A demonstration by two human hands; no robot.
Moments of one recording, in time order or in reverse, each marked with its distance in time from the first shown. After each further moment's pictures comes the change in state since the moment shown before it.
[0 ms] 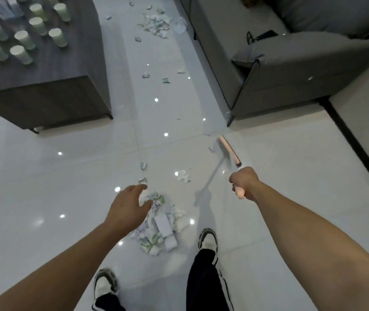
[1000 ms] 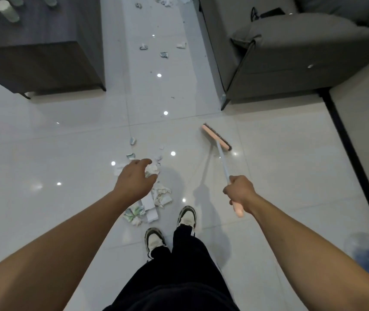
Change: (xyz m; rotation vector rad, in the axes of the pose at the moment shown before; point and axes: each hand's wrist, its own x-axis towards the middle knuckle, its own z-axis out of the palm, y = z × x) left_hand -0.012 0.091 0.043 -0.044 -0.014 -0.072; right_hand -0.034 0.081 -0.073 -0.288 -0.118 -0.042
